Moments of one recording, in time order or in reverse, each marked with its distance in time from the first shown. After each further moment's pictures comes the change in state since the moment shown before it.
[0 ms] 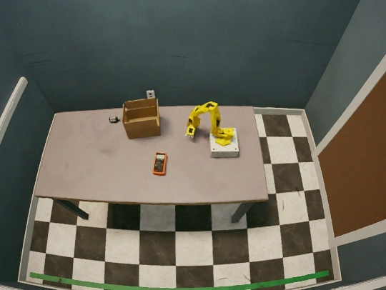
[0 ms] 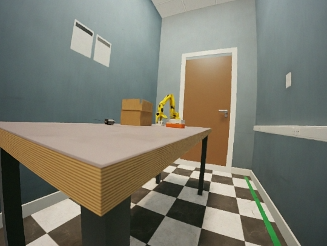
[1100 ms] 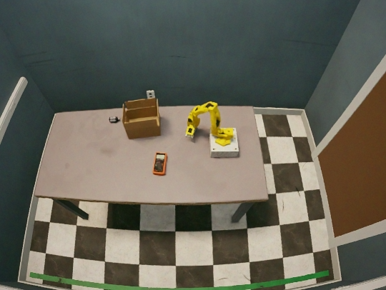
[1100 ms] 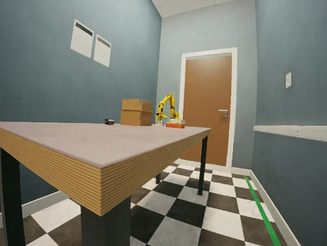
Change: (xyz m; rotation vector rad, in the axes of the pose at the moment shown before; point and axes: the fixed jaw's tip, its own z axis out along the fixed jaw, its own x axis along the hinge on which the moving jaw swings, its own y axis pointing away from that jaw) arm 0.000 -0.003 0.000 0.001 0.000 0.000
